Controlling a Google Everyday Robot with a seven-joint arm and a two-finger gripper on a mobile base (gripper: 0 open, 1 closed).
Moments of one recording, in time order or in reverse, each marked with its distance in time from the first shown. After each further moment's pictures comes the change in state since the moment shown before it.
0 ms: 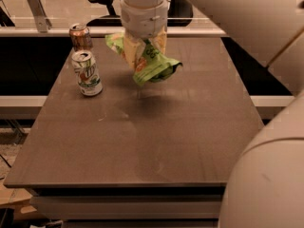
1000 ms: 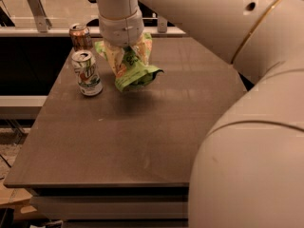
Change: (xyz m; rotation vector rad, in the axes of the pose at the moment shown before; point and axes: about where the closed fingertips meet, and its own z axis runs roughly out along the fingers) arm -0.029 0.035 0.024 0.049 0.023 0.117
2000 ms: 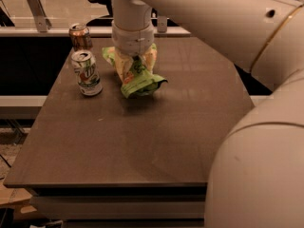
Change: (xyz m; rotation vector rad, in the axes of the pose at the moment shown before) arm 0.004 -0.009 0.028 -0.087 -0.018 0.020
